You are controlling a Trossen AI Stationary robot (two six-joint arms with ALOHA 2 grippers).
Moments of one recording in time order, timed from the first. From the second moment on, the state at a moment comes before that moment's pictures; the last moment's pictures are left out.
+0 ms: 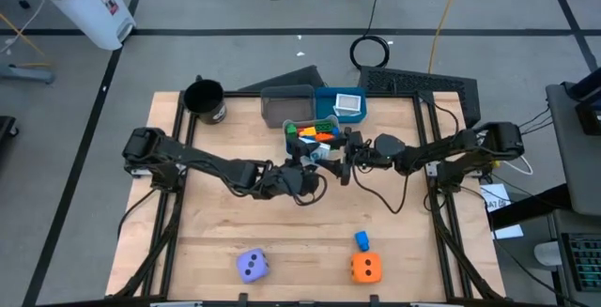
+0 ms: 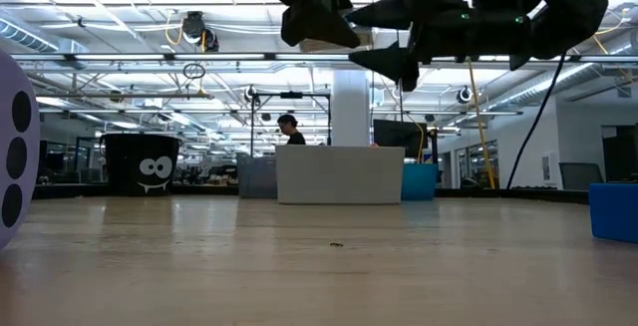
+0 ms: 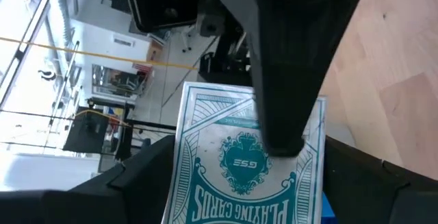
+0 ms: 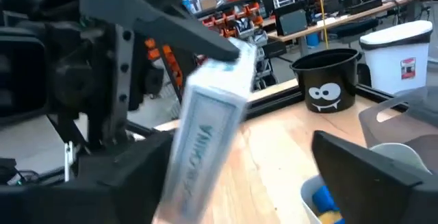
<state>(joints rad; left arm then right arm) -0.21 1.75 1.30 -0.02 -0.85 0.79 -0.08 1.45 0.51 1.00 0.02 0.33</state>
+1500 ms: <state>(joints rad) -0.07 1.32 0.59 0.54 -0.65 -0.12 -0.64 1.41 0.51 0.67 0.05 -0.05</state>
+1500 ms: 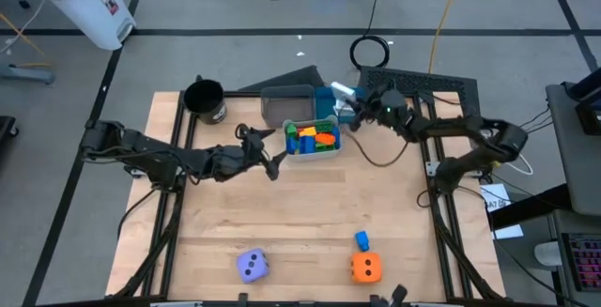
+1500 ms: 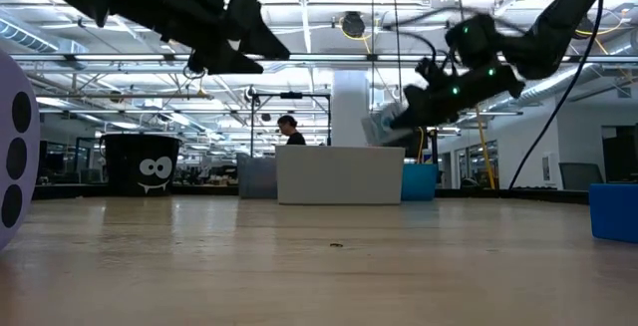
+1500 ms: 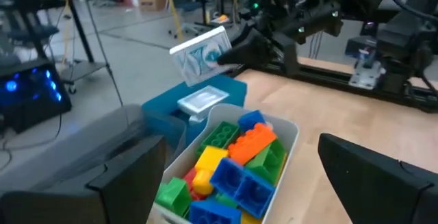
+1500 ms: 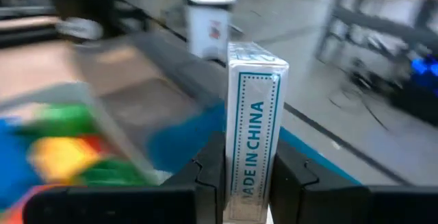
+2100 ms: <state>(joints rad) -0.04 1.33 0.58 0.54 -0.65 -0.16 -0.76 1.57 0.51 0.77 -0.11 -0.01</state>
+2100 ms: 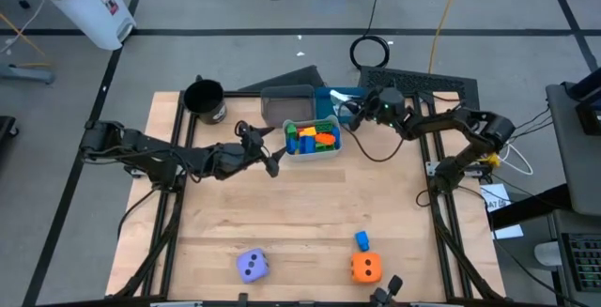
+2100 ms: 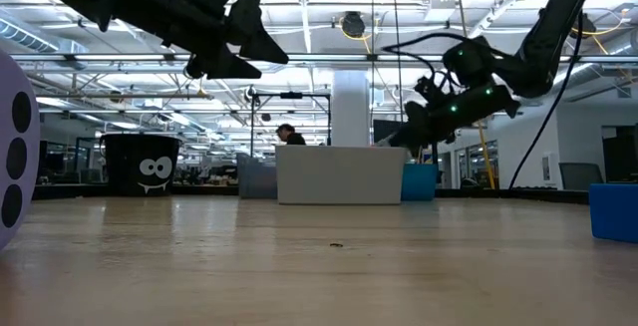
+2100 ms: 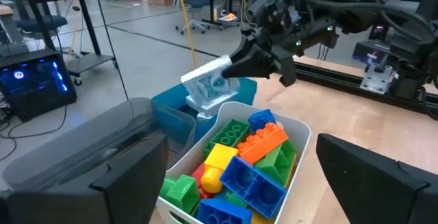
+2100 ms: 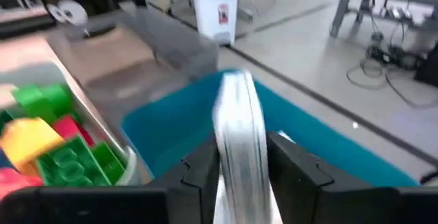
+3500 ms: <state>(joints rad) -0.45 1.38 1.04 -0.48 -0.02 -0.79 -0.09 0.99 0.51 0.27 -0.13 0.10</state>
